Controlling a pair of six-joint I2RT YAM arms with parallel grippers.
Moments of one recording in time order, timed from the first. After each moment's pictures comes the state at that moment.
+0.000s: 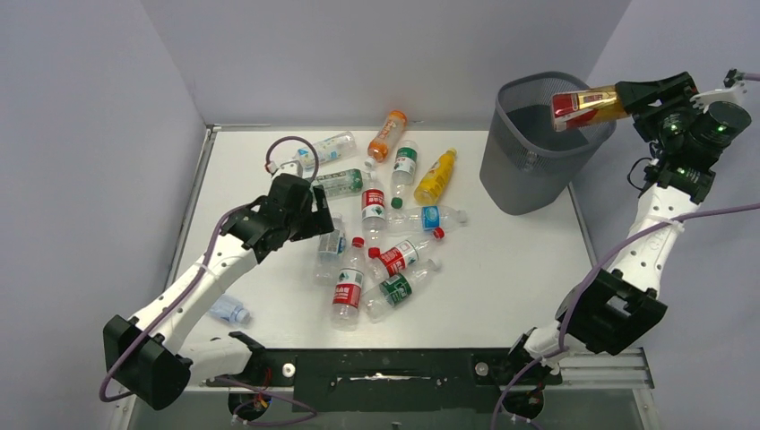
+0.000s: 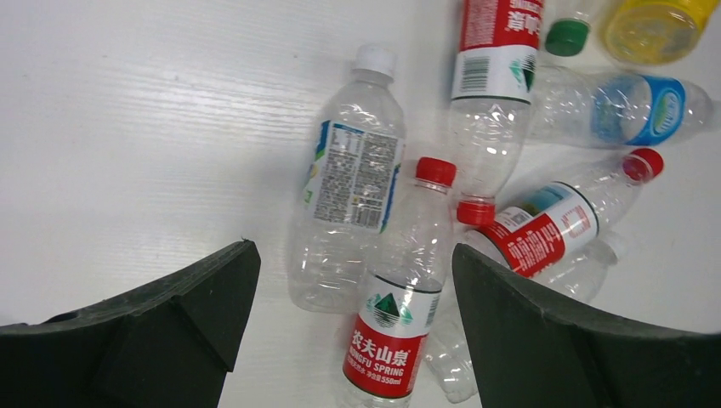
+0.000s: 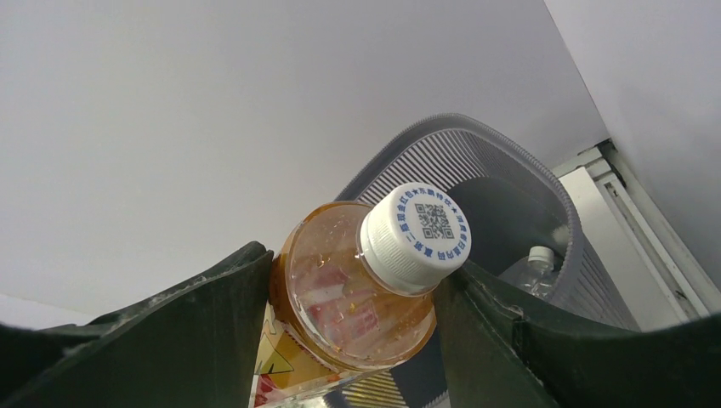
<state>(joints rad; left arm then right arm) -0.56 1.18 1.07 -0.70 -0.25 -0.65 -0.64 1.47 1.61 -0.14 -0.62 0.73</state>
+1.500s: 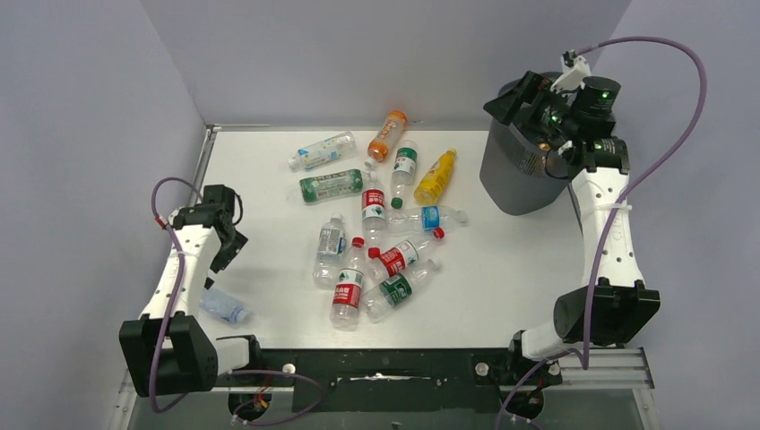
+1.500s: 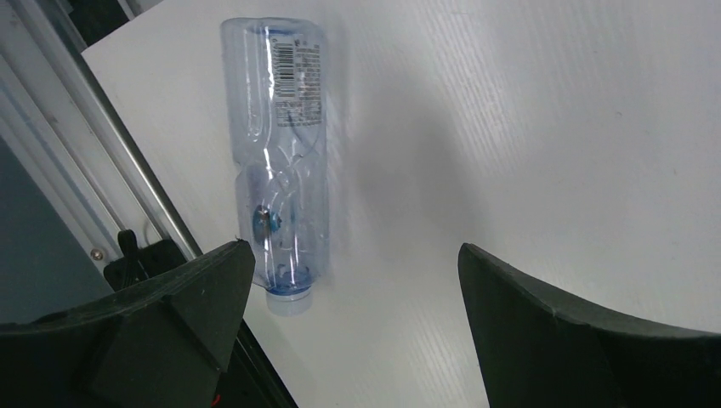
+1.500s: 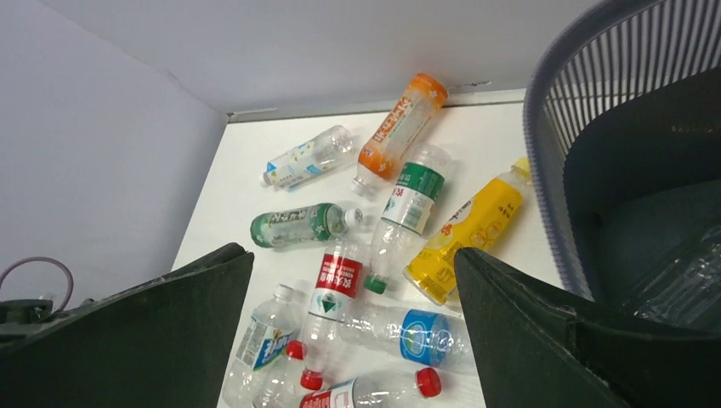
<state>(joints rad) 0.05 1.24 1.00 -1.13 -0.55 -0.99 -0.11 1.49 1.69 -0.48 -0.55 0.43</state>
